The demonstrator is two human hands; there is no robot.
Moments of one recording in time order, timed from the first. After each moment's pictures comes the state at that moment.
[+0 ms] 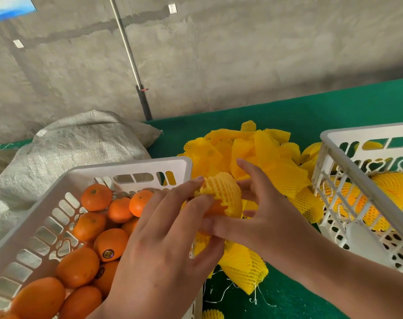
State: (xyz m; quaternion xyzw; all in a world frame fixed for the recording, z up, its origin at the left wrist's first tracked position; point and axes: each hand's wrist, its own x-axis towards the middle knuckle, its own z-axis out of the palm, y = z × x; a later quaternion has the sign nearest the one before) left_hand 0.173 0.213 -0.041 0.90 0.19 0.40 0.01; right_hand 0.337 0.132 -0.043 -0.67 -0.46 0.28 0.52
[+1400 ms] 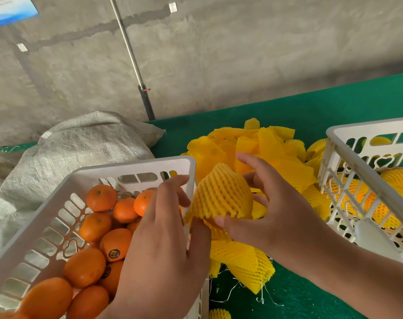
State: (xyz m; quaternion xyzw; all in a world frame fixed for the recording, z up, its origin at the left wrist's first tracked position) left_hand 0.173 0.209 -0.036 0.87 0.32 0.36 0.14; right_hand 0.345 0.131 -0.043 -0.68 -0.48 0.24 0.49
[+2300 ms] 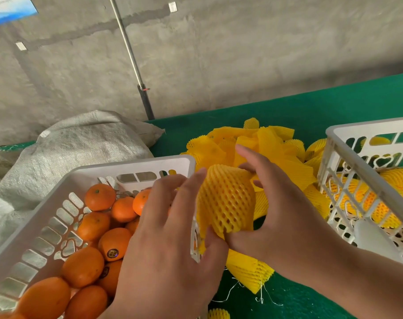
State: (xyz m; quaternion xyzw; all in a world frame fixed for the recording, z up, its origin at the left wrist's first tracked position) left_hand 0.173 0.201 -0.023 0.89 0.28 0.34 0.11; right_hand 0.342 0.123 -0.036 -0.70 -0.55 0.15 0.43
